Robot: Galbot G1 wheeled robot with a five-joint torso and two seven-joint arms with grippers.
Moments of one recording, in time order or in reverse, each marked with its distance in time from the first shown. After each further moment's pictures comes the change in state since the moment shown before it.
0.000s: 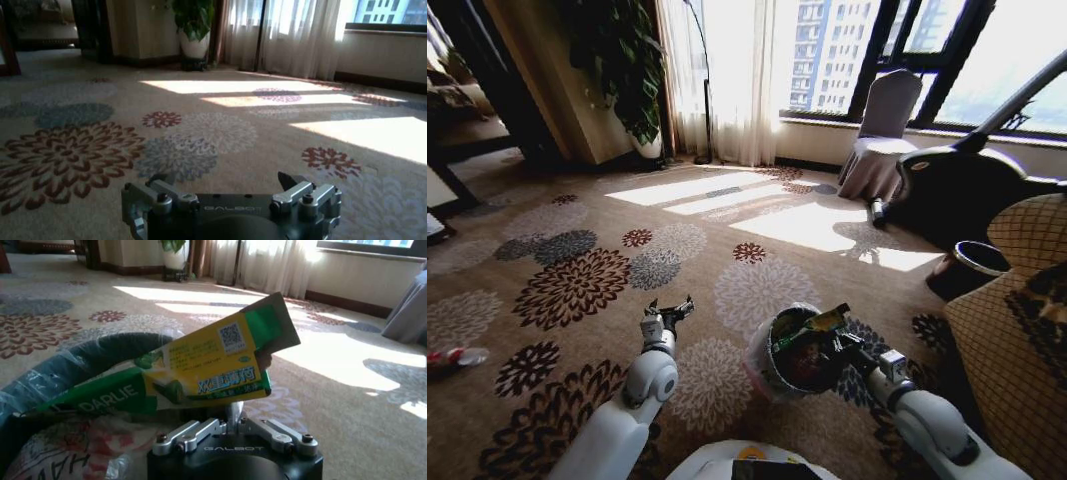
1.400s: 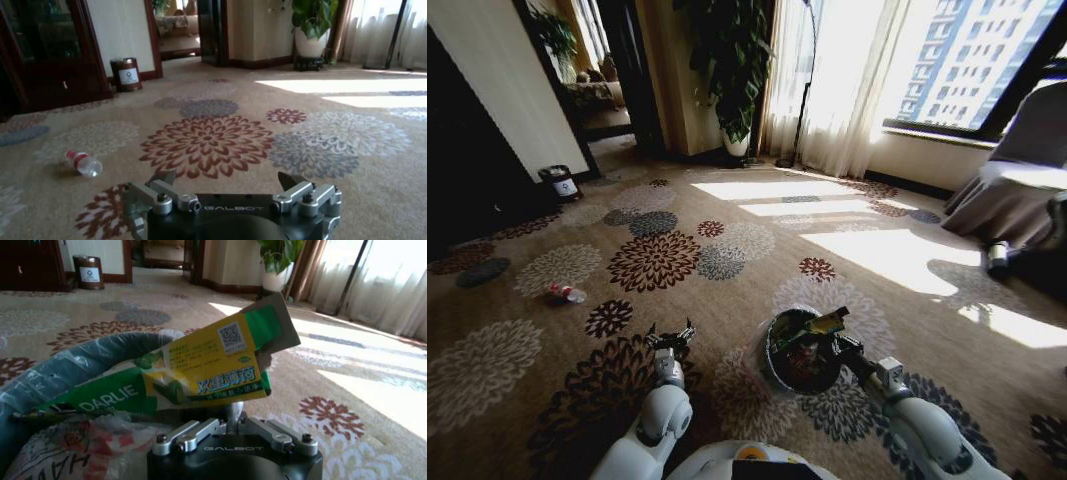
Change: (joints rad) left arm 0.072 -0.052 0.093 0.054 0.207 -0.078 -0.034; right arm -0.019 0.057 0.005 -0.009 -0.068 0.035 -0.005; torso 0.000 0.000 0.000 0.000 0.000
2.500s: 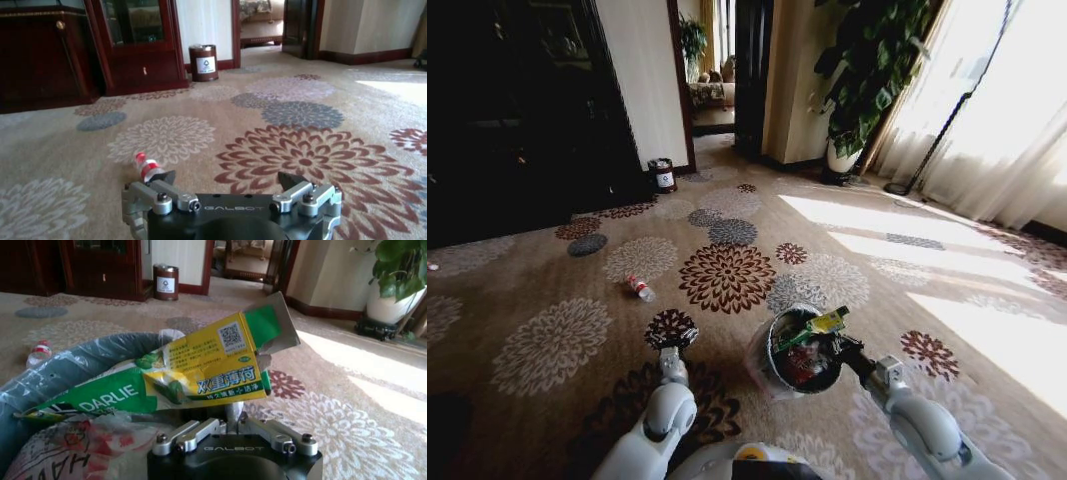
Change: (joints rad) left arm -0.030 0.003 0.036 0.035 -0.021 0.011 -0.029; right arm 0.014 -0.007 -0.002 -0.024 -0.007 0.012 -0.016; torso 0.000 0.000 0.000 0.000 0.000
